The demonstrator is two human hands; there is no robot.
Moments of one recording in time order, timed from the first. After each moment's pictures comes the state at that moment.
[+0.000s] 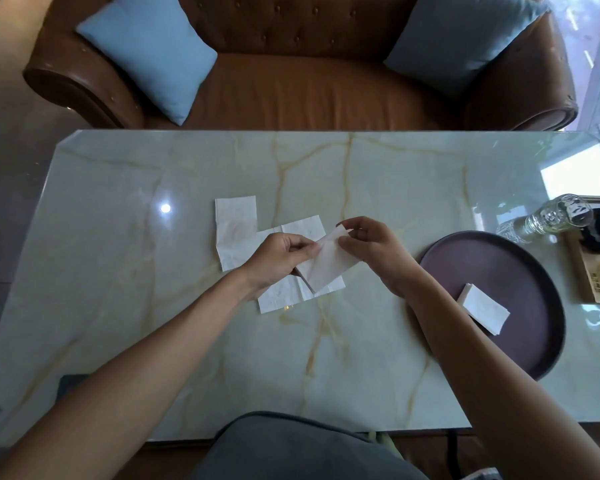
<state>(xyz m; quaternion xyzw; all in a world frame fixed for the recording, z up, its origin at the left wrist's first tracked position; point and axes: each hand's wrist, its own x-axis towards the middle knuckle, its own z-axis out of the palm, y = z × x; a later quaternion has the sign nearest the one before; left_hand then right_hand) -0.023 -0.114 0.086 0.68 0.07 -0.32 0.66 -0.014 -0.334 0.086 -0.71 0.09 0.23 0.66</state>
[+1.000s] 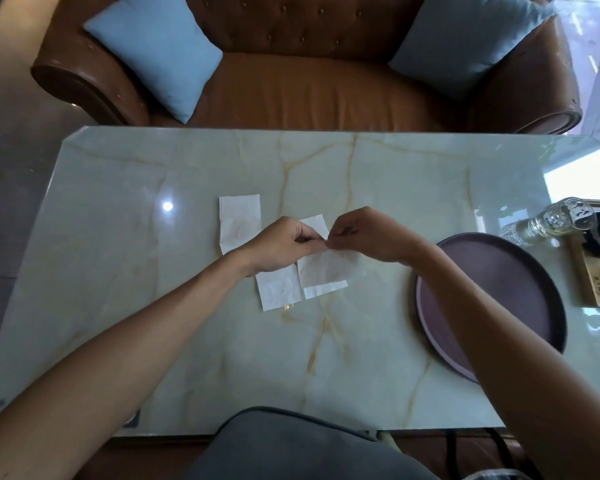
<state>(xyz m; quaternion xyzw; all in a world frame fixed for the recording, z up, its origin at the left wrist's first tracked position) -0.004 -0.105 0.111 0.79 -0.06 -0.33 0.52 0.018 -0.317 0.134 -0.87 -0.10 0.30 0.38</state>
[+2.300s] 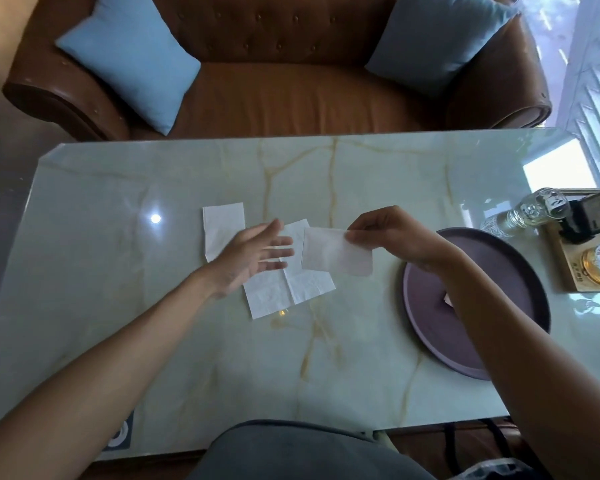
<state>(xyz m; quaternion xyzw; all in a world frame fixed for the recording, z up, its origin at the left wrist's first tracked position) -0.010 -0.085 0.093 0.59 0.10 -0.33 0.73 0.008 -0.383 0.136 -0.79 -0.03 0.29 0.54</state>
